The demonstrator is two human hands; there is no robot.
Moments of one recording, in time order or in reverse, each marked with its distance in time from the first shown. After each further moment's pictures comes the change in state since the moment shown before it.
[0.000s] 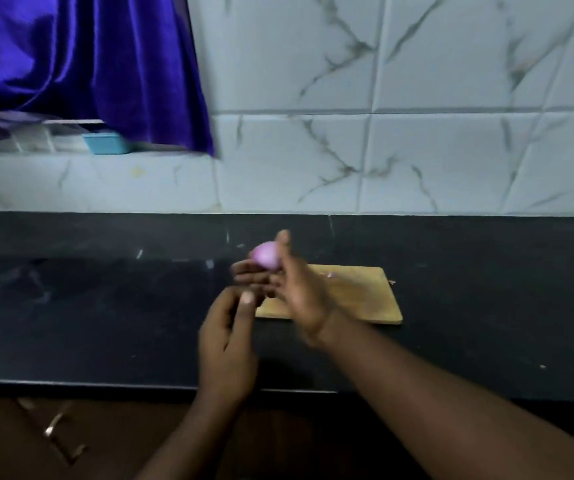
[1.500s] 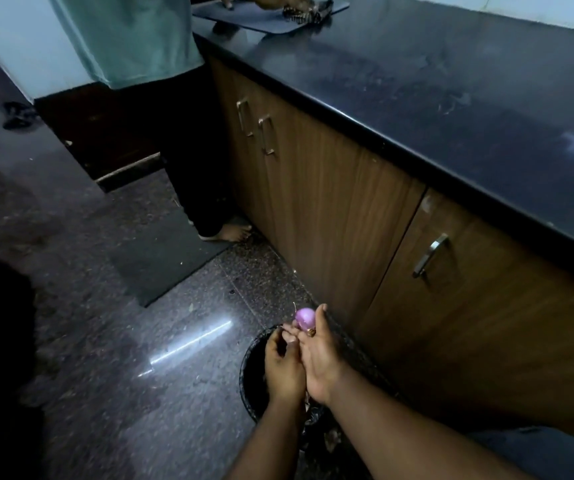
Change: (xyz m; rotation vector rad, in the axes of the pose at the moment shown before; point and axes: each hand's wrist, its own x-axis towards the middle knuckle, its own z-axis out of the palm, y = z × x) left_hand -0.279 -0.159 -0.321 -0.061 1.218 -0.854; right_hand -0.148 0.392 0.368 0.111 -0.305 1.139
